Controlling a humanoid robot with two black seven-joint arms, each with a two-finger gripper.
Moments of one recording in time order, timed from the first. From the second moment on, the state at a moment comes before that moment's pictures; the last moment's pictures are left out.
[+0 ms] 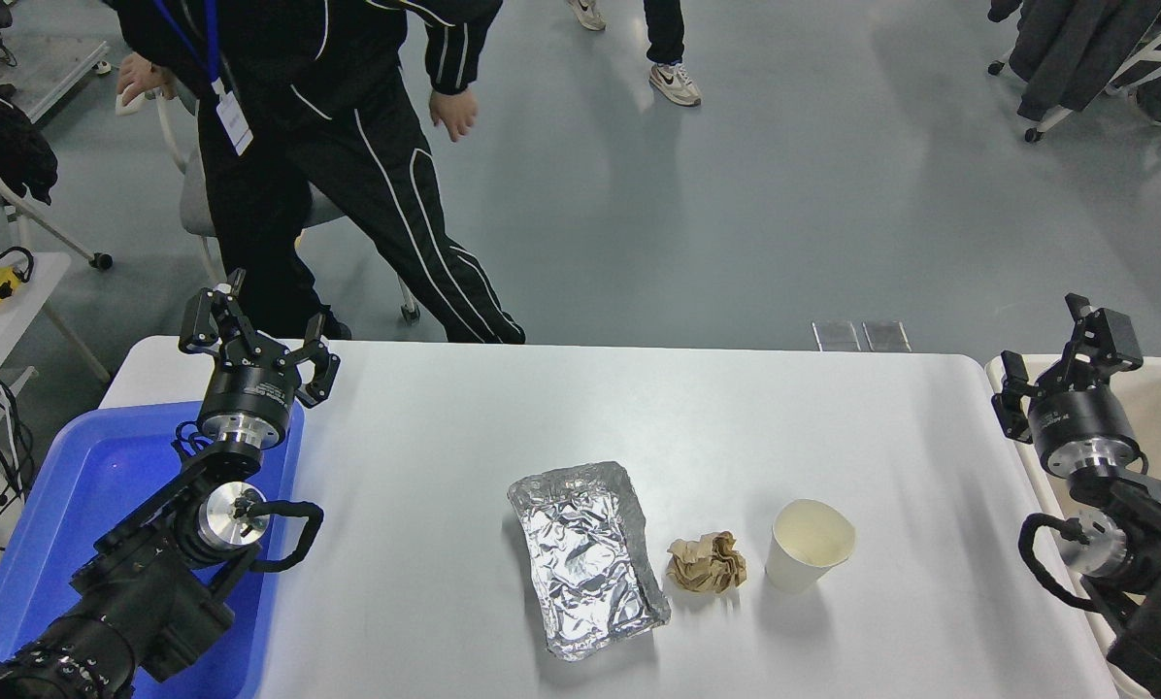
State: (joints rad) left arm -0.53 0.22 -1.06 -0.60 0.23 -0.31 -0.59; right arm 0.57 -0.37 0.84 0.49 -0.22 0.07 0.60
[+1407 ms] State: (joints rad) left arm -0.53 0.22 -1.06 -0.60 0.23 -0.31 -0.59; right arm 0.83 -0.50 0.41 0.49 -0.20 0.07 0.60
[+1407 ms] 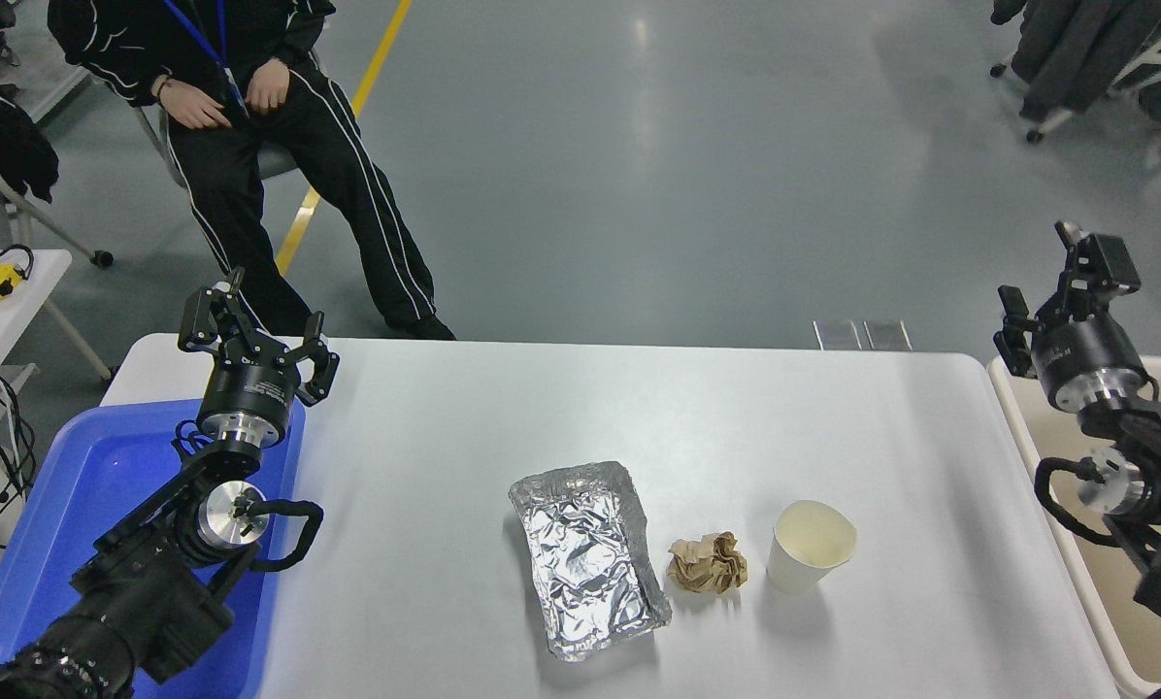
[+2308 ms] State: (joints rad) left arm -0.53 0.22 -1.06 -0.60 0.23 -0.31 -0.59; right arm 1.55 -0.59 -0.73 0.93 -1.20 0.21 0.60
